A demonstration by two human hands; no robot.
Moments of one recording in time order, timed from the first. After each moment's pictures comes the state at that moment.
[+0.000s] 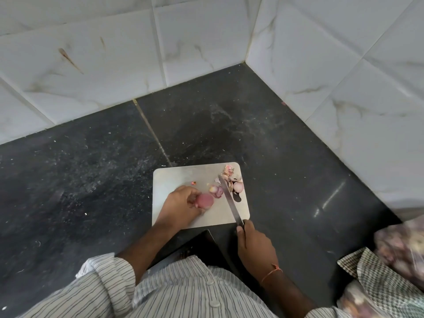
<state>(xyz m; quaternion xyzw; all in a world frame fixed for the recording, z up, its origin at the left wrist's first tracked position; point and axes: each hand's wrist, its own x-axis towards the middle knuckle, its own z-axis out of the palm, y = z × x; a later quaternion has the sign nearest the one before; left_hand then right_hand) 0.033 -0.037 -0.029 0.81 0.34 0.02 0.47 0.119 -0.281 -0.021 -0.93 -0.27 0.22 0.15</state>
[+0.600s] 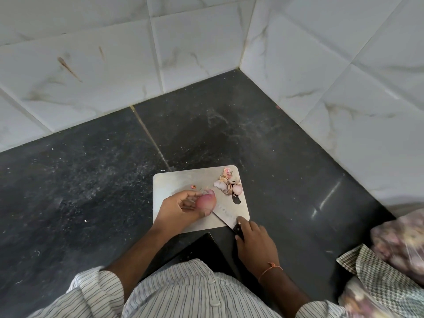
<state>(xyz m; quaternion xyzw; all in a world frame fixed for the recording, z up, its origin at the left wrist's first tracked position) 0.020 -0.037 -0.011 0.70 0.32 0.07 0.63 0.124 -0.280 -0.025 -0.93 -0.31 0.20 0.05</state>
